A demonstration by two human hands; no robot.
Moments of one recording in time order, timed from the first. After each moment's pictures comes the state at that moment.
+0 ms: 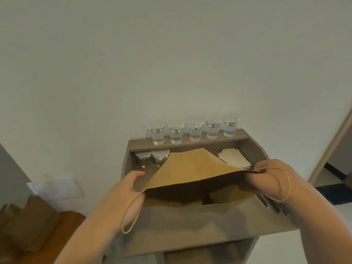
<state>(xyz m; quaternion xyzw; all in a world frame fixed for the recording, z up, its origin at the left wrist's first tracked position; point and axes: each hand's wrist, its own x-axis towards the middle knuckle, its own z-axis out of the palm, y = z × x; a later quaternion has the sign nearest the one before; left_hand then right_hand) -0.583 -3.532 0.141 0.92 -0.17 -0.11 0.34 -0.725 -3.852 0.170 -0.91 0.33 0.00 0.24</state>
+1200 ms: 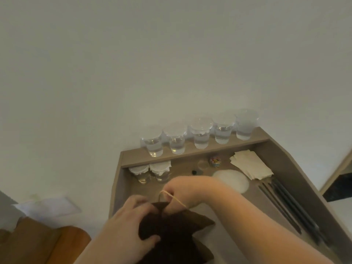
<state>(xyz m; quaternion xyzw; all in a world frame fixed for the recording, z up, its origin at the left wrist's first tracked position) -0.466 -3.581 0.098 0.92 -0.34 -0.15 0.11 -0.468 -3.809 0.104 -0.93 -0.09 0.25 0.25</state>
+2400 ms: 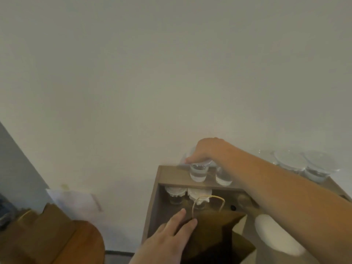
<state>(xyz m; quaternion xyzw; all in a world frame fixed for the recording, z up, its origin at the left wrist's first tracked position) -0.389 -3.572 0.083 0.90 -0.37 -0.20 0.13 -0.215 -3.808 0.147 -0.98 0.12 0.17 0.00</state>
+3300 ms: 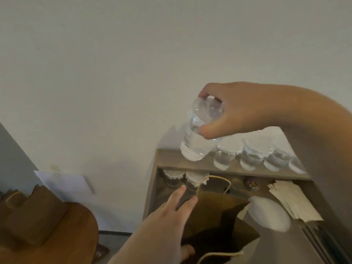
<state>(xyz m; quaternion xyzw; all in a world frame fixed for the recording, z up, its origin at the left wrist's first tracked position) -0.386 -3.554 0.083 0.89 -0.39 -0.20 0.17 -0.361 -3.756 0.310 -1.00 0.01 0.03 0.06</state>
